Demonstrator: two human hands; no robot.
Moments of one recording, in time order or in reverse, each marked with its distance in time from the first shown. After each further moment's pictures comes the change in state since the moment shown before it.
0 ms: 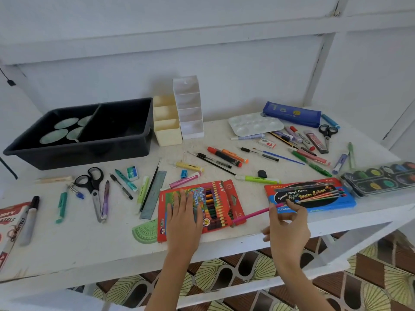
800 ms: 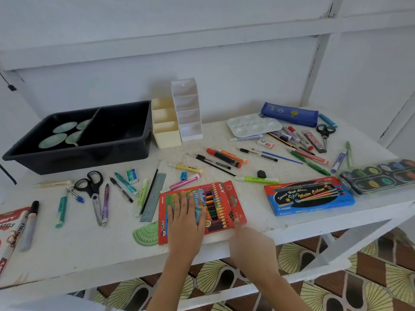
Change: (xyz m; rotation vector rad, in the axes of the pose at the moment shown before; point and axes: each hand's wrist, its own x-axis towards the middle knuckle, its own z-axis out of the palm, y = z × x) left_hand 0.001 -0.001 0.003 0.079 -0.056 0.016; right_hand -0.033 0.036 0.019 -0.793 -0.433 -0.707
